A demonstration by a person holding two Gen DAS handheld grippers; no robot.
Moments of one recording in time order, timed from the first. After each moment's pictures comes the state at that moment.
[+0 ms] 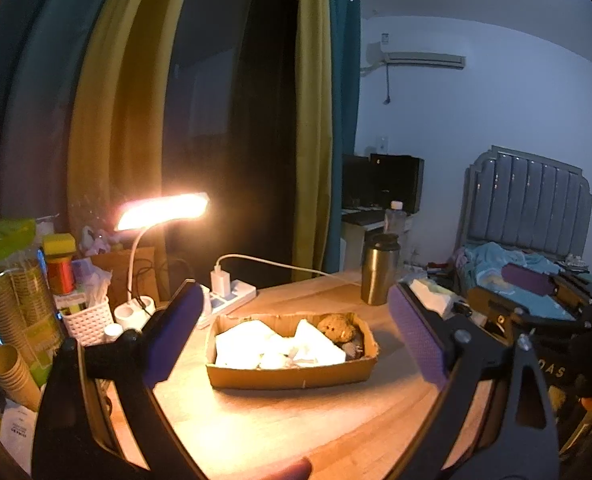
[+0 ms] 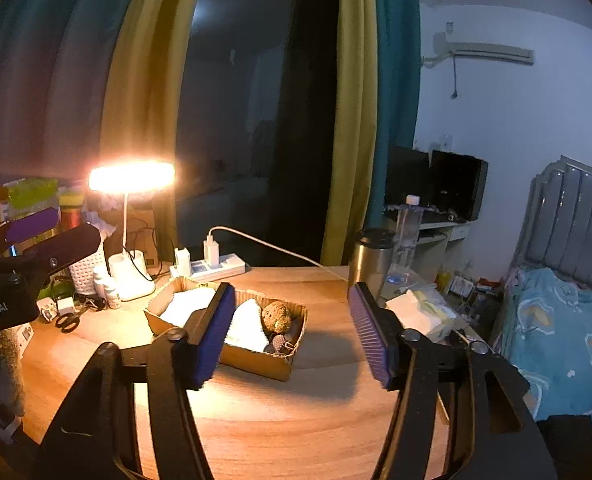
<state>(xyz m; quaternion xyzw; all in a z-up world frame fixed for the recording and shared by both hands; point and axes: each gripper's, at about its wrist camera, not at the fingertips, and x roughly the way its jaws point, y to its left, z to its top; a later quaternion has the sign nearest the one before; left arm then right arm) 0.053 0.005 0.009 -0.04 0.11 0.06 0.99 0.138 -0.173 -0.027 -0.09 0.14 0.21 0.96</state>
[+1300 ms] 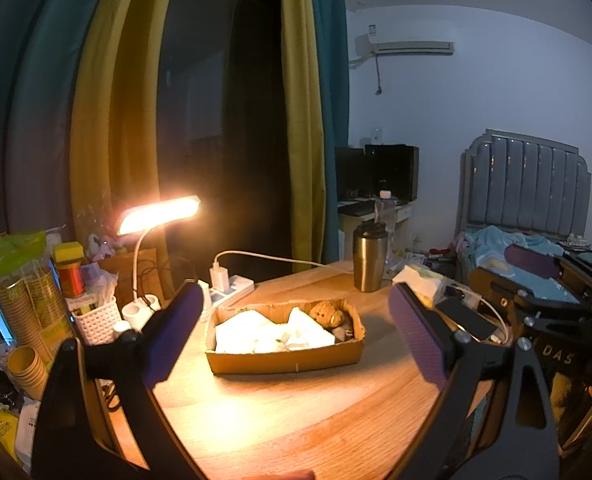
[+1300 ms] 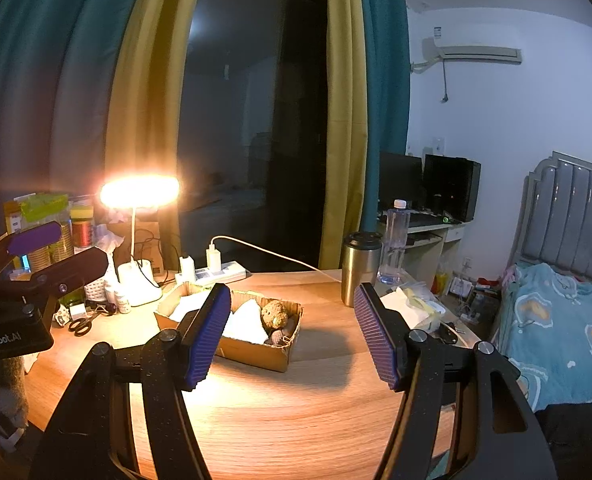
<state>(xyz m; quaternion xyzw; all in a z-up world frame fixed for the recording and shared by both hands) 0.029 -0.027 0.018 -0.01 0.13 0.06 0.99 0.104 -0.201 -0.020 -0.07 0.13 0.21 0.97</state>
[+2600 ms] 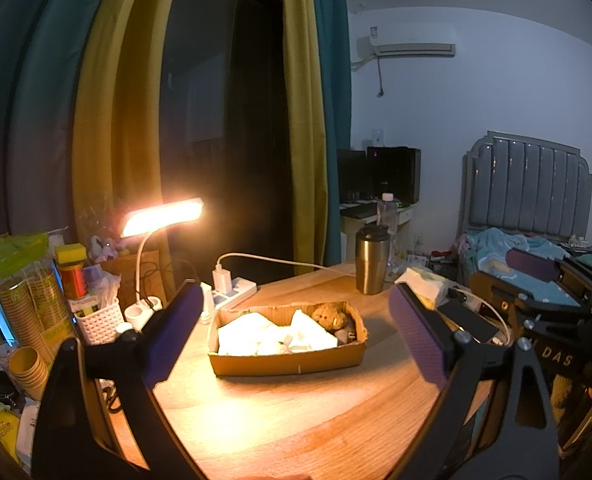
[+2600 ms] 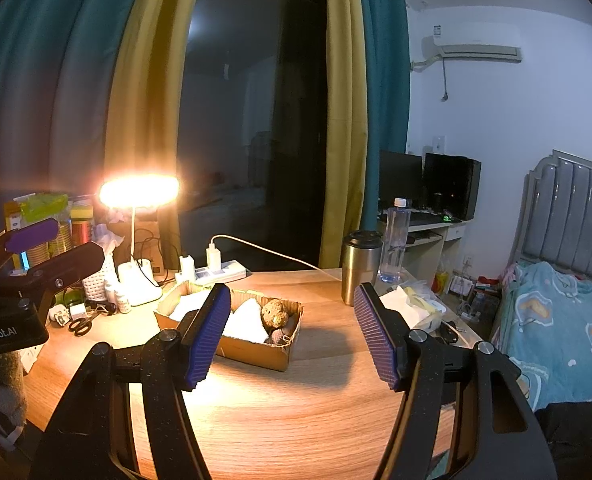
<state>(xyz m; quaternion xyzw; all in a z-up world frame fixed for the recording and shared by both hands) 0.026 -0.028 0.019 -0.01 0.12 0.06 0.99 0.100 -0.199 -0.018 -0.07 0.13 0.21 0.97</state>
